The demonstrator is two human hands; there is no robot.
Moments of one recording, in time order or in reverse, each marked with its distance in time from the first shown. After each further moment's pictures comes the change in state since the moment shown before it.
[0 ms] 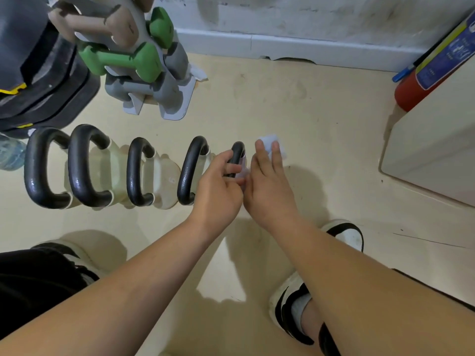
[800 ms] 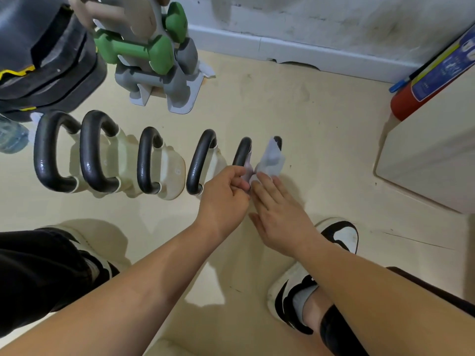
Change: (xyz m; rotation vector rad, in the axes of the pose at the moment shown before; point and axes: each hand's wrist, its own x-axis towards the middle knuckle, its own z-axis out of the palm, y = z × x) left_hand -0.023 -0.022 -0.013 0.148 0.030 -0.001; right_hand -0.061 0.018 0.004 -0.316 -0.176 -0.377
